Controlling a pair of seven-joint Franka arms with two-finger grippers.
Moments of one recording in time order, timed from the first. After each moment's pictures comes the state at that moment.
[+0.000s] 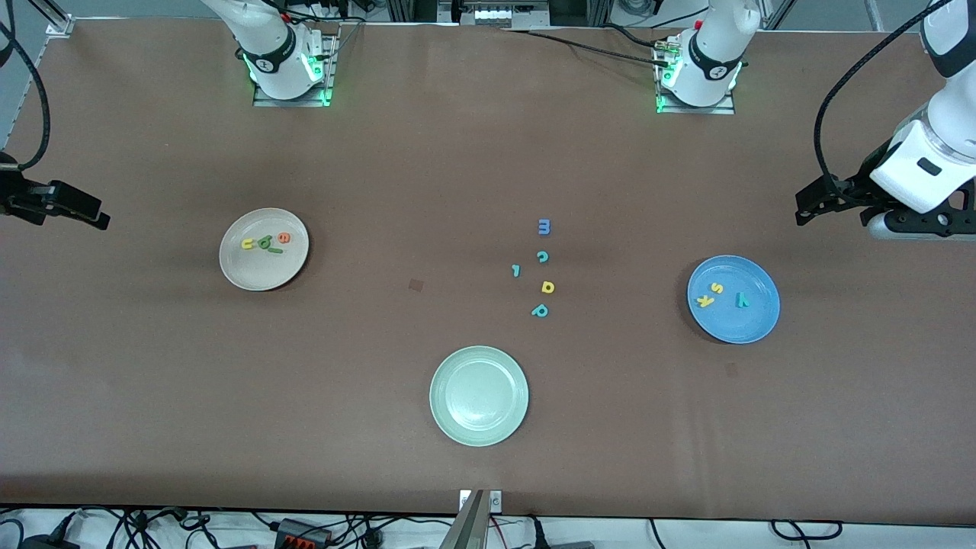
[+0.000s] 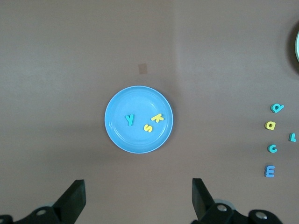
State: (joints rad) left arm 0.00 0.01 -0.04 -1.71 0.00 1.73 -0.05; right arm -0.04 0.08 -0.05 -1.59 0.02 1.68 -0.01
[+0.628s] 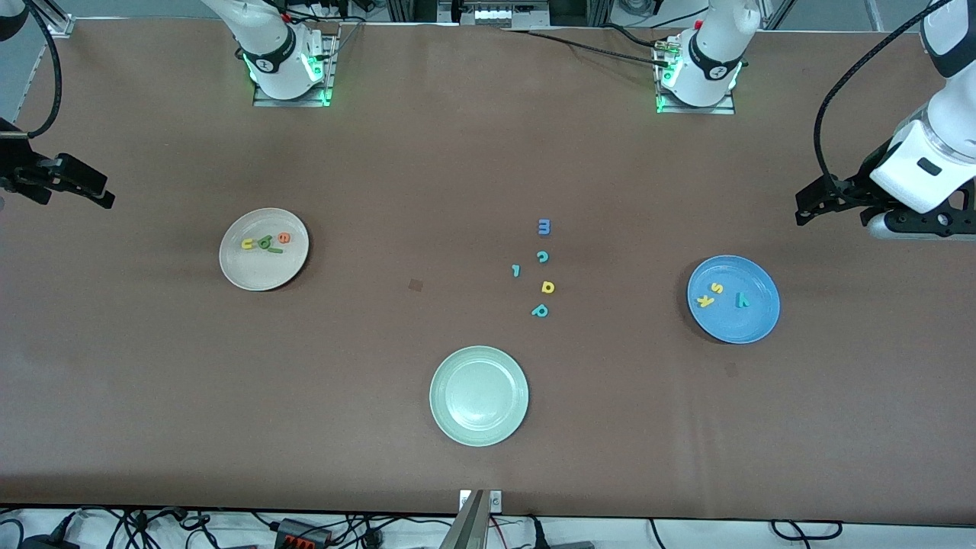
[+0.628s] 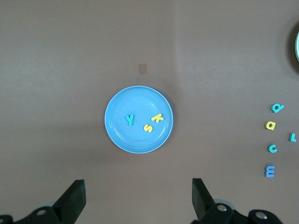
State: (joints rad) left arm 0.00 0.01 -0.04 -1.71 0.00 1.73 -0.05; right arm -0.04 -0.02 -0.05 -1.69 0.01 1.71 -0.02
